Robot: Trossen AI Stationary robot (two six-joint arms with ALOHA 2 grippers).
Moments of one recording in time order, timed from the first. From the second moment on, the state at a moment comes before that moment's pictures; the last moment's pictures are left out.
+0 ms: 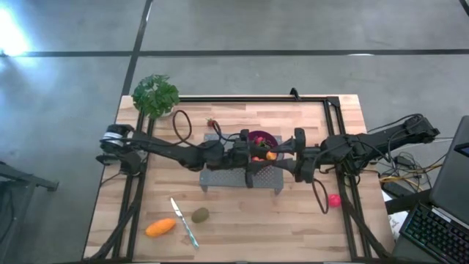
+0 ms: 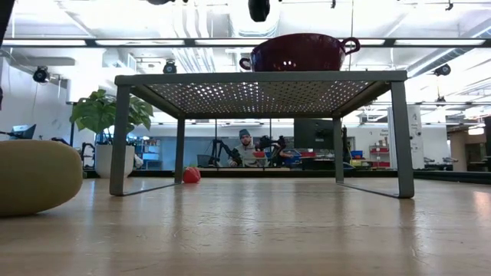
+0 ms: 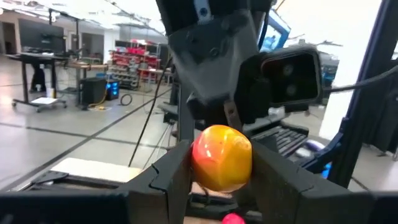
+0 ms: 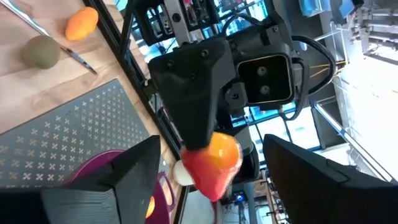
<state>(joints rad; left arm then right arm) -0.13 1.73 1.22 0.71 -0.20 -0.11 0.29 0.99 0.85 0.00 0.29 -1.05</state>
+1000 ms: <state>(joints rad) -0.12 1.73 1.23 0.73 -0.14 -0.11 0.29 1.05 0.85 0.08 0.29 -1.10</state>
